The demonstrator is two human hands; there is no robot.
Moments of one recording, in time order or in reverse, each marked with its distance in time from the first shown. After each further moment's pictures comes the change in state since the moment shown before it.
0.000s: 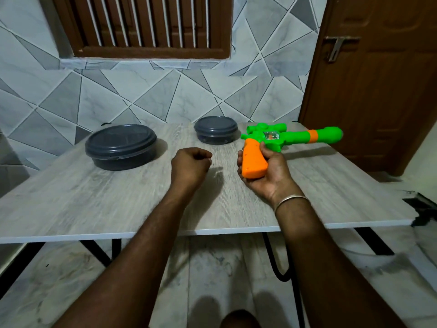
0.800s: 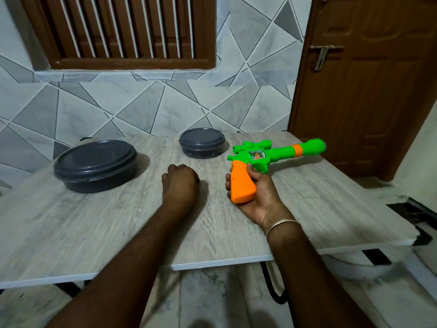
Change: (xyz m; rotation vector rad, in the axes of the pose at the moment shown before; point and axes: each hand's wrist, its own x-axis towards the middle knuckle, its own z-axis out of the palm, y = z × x) left_hand 0.050 -0.024 0.039 0.914 -0.055 0.246; right_hand 0.029 0.001 -0.025 -0.049 0.017 0.015
